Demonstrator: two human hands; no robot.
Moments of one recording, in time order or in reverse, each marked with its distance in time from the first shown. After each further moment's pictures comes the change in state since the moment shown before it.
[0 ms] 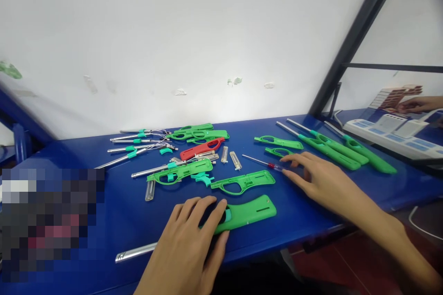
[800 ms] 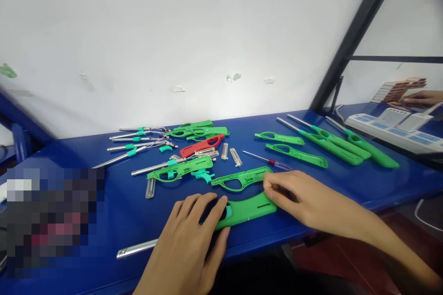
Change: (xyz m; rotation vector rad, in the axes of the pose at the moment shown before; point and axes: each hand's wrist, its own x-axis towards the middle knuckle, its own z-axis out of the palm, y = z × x) left_hand -0.001 0.001 0.000 -0.013 -0.010 -0.001; right_hand -0.002 -0.071 -0.015 0.232 -0.458 -0.167
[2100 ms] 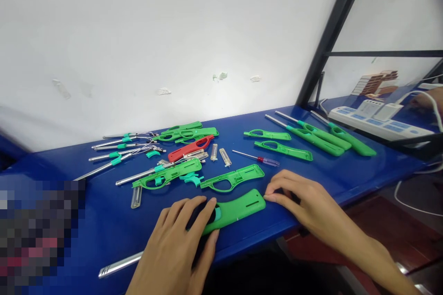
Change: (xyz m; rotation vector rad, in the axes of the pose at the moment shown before) left_hand 0.002 -0.002 0.001 0.018 0.043 0.009; right_hand -0.034 0.027 0.034 0.220 0.301 0.156
